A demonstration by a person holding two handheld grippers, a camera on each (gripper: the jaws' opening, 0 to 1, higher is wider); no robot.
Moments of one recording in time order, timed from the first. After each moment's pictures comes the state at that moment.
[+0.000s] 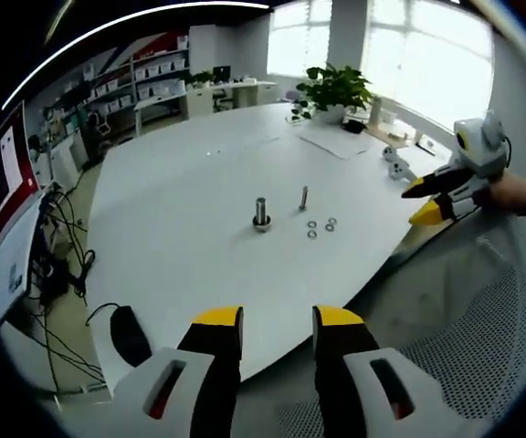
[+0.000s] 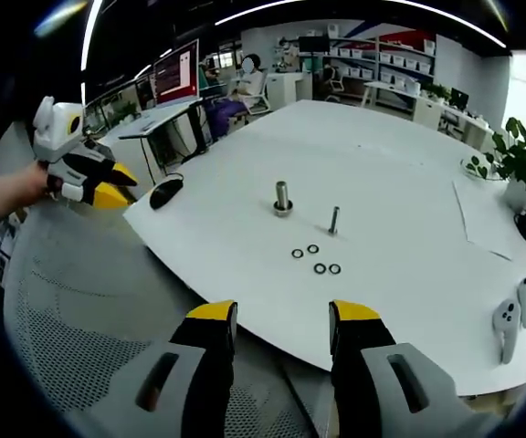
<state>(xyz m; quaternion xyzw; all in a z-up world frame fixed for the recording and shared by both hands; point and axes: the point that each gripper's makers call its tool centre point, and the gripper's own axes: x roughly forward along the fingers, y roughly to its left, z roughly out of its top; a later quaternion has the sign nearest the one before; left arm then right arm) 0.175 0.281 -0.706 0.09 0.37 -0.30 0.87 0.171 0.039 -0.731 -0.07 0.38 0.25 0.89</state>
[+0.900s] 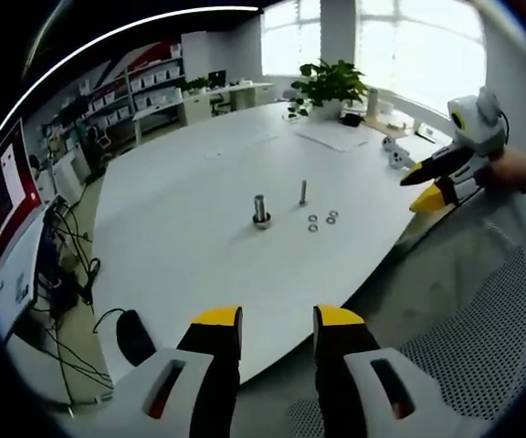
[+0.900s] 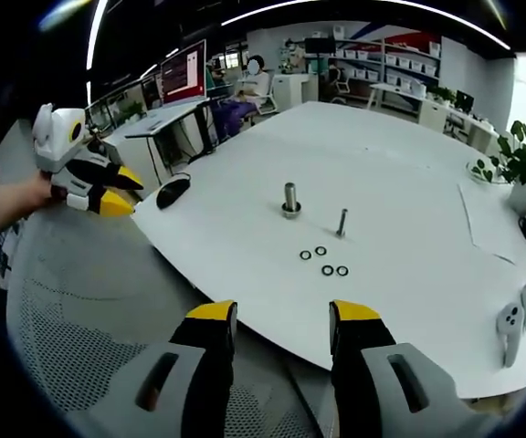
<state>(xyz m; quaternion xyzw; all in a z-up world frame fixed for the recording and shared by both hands) 0.168 0.275 -0.712 0.13 0.36 -0.30 0.87 0.167 0.047 -0.729 -0.07 0.38 0.27 0.88</state>
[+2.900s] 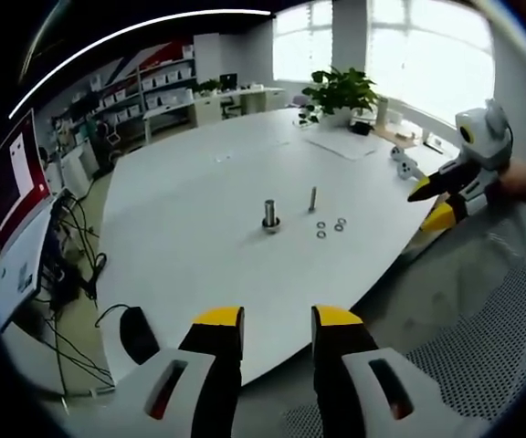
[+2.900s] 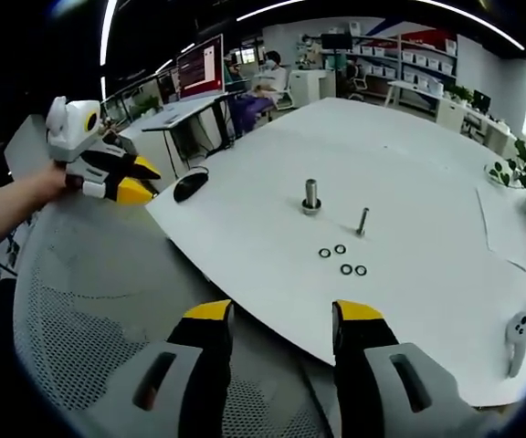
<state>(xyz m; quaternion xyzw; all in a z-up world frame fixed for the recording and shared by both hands) 0.175 0.283 -0.710 0.11 0.35 -0.28 0.88 0.160 0.060 -0.730 -0.07 0.39 0.31 0.87</state>
